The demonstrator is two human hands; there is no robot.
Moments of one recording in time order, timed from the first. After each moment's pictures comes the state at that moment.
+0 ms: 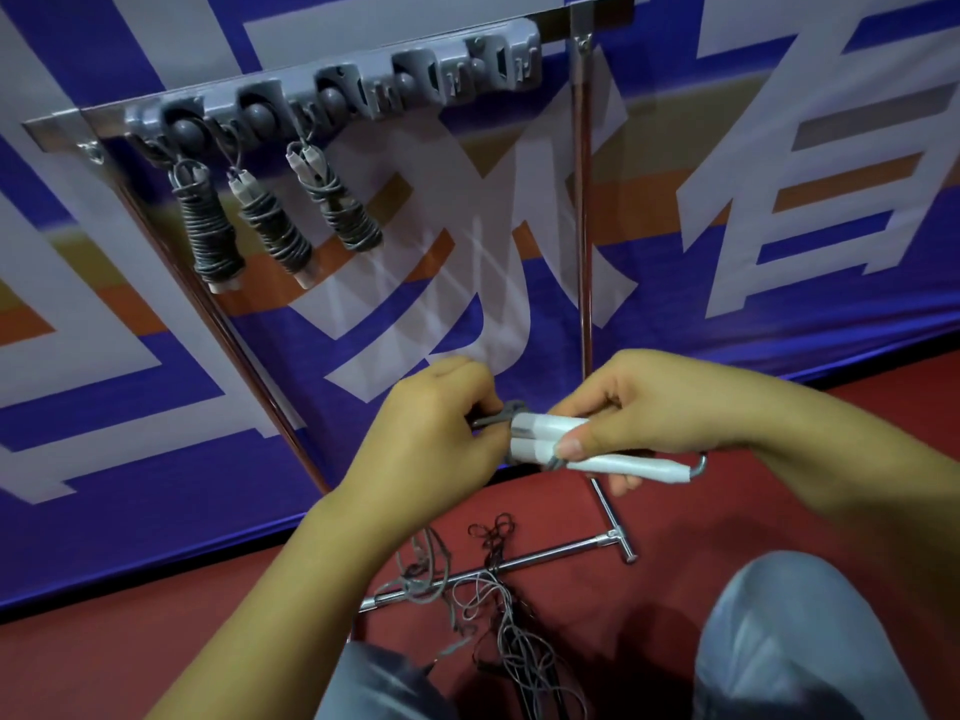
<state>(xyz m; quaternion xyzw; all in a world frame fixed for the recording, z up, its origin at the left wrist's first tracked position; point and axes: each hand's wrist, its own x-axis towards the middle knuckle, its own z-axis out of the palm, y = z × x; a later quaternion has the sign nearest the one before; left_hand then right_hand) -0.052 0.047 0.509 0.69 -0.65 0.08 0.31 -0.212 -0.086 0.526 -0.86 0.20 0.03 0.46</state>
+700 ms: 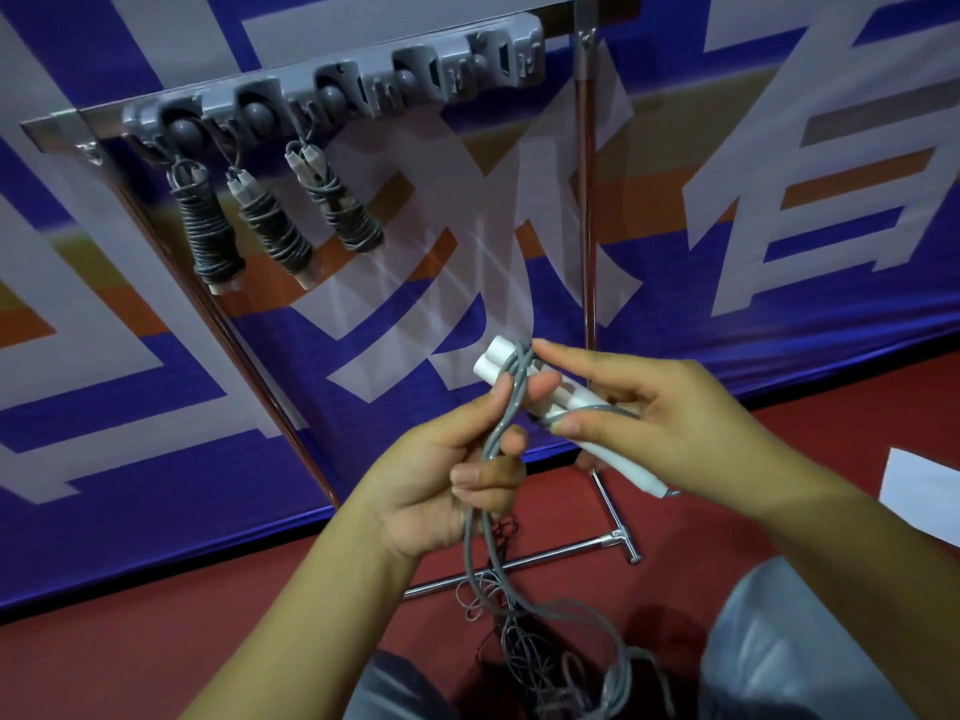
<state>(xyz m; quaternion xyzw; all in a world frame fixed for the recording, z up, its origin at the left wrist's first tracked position) -0.050 0.041 0.502 0.27 -0.22 -0.78 0.53 -0.219 -0.061 0.506 -0.78 0.18 -0.27 0.53</state>
